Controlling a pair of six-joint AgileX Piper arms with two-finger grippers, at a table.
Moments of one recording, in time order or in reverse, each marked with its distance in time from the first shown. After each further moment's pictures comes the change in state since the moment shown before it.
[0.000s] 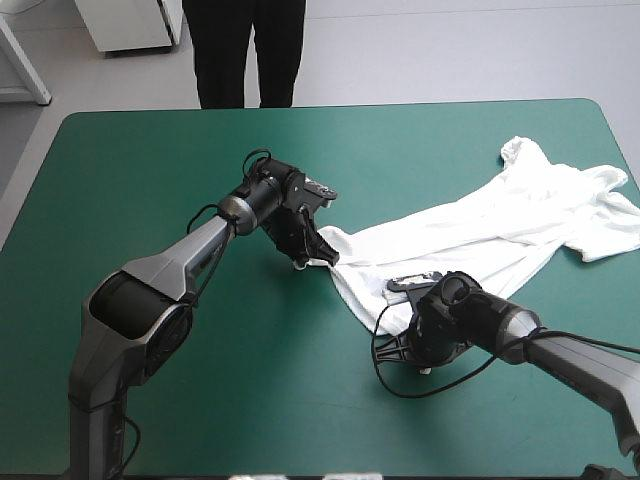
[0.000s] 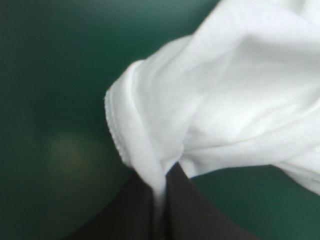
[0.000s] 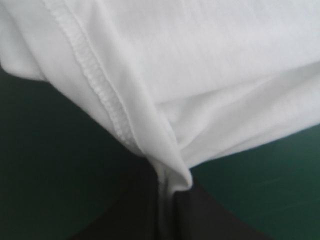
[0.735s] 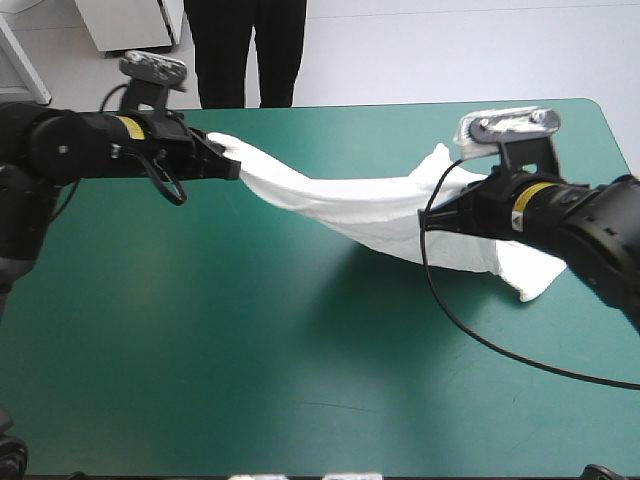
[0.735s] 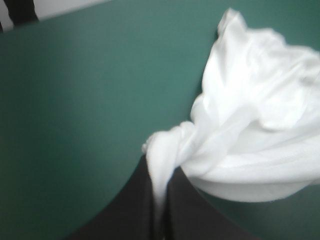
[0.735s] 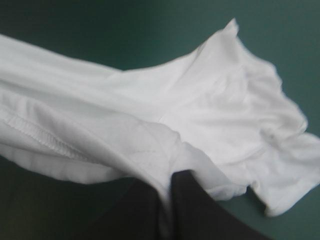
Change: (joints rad) left arm 0.187 -0.678 -0.111 -0.109 0.059 -0.010; right arm 0.003 -0.292 -0.777 -0.279 0.366 -0.053
